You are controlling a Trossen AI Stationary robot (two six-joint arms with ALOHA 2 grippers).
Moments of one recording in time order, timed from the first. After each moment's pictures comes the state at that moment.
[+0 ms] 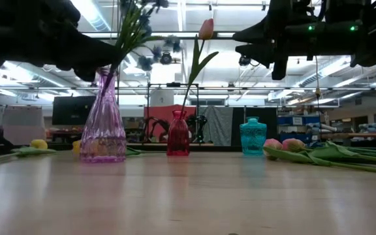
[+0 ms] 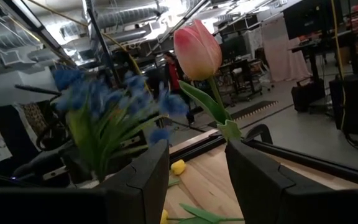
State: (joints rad) left arm -0.24 1.00 0.13 0.85 -0.29 -0.03; right arm 0.09 1.40 0.34 1.26 0.50 0.23
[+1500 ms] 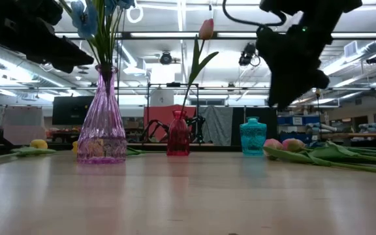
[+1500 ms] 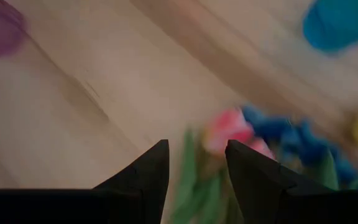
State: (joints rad) left arm -0.24 0.44 0.25 -0.07 -0.29 -0.01; right arm 0.10 1.39 0.91 -0.68 0.28 0.91
